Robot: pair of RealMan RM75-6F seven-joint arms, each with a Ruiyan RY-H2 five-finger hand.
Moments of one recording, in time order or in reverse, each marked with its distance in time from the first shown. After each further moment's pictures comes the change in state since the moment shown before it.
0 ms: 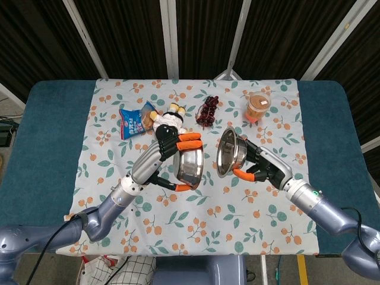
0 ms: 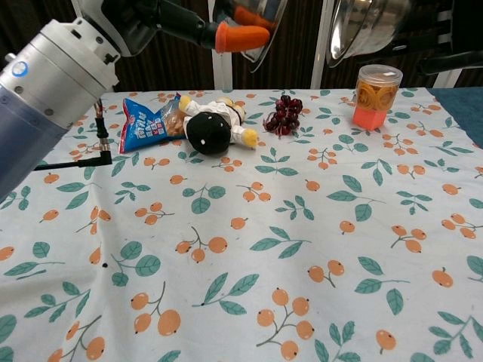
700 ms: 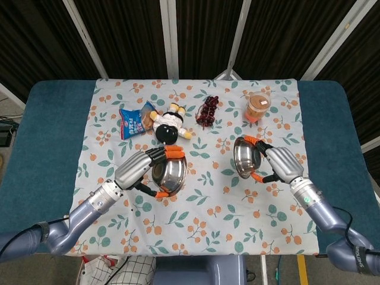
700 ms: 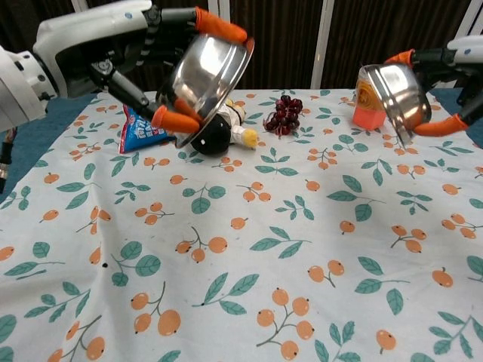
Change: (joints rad) left arm 0.068 0.328 0.127 -0.368 -0.147 -0.339 0.204; right arm -0.078 -0.285 -0.085 0.261 0.179 0.205 -1.351
